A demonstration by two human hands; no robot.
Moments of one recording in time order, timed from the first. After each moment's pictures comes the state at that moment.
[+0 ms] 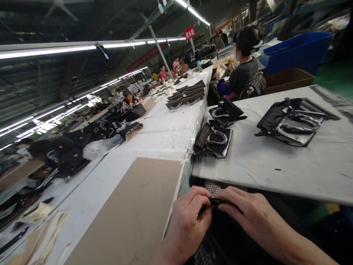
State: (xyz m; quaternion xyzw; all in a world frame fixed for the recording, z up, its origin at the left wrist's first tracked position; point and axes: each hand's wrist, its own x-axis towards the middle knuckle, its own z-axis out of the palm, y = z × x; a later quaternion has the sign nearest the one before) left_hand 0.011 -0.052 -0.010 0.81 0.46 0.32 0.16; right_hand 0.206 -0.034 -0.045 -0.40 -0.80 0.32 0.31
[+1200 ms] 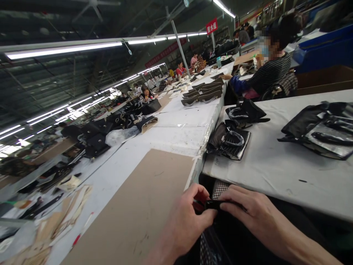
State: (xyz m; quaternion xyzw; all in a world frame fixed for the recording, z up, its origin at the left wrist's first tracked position) left_hand 0.000 -0.073 0.025 0.60 0.67 0.27 0.34; right_hand 0.185 -0.028 -0.034 -0.36 -0.81 0.39 0.26
